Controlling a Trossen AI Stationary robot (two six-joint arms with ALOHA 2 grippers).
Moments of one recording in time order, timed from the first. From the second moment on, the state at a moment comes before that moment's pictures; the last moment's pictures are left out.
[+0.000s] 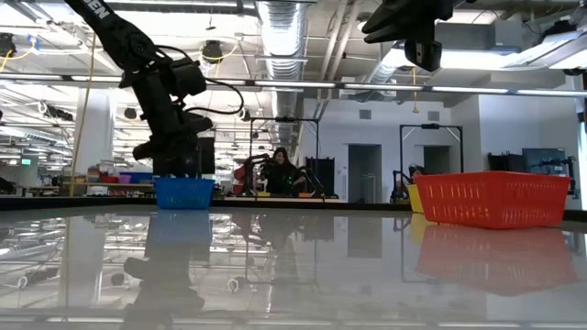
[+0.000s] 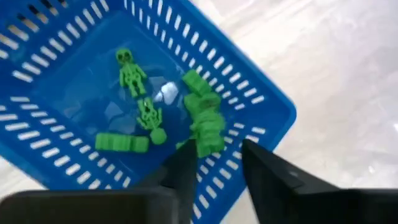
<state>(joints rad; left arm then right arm) 0.84 1.40 0.79 -0.38 0.13 -0.26 0.09 1.17 0.97 -0.31 0.05 0.71</state>
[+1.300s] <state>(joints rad) -0.28 0.85 0.79 -1.04 0.42 -1.18 0.16 1.32 0.97 -0.31 0.02 0.60</state>
